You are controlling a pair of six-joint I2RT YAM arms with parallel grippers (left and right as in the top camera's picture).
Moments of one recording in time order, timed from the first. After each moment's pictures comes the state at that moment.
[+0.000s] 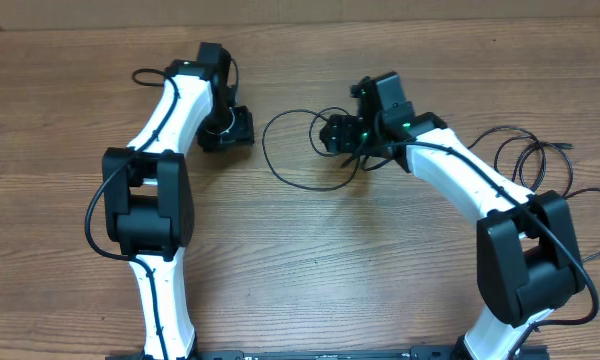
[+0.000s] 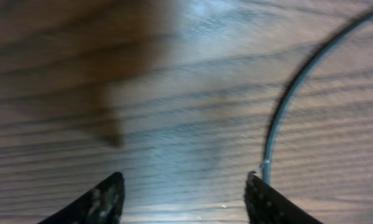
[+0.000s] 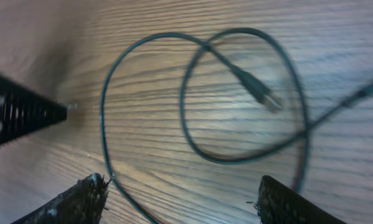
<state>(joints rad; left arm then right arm) -0.11 2.26 1.82 -1.08 0.16 -0.26 0.40 1.88 1.31 -0.41 -0.24 0.43</state>
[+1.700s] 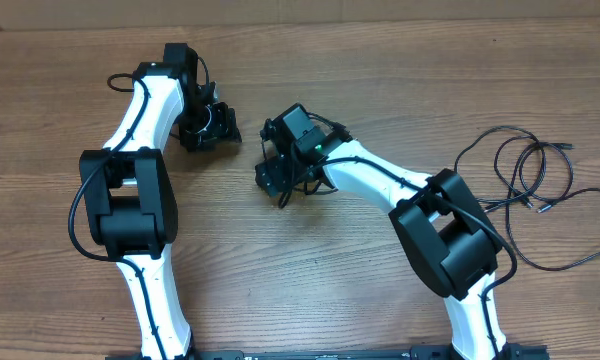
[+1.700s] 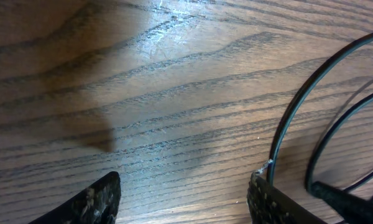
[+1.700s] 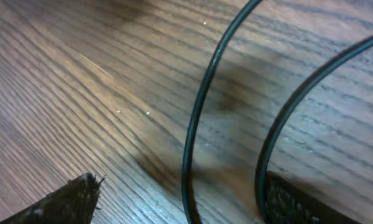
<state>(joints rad) -0.01 2.26 1.81 -1.06 0.30 -0.18 0.68 2.16 1.50 -0.44 -0.20 0.17</state>
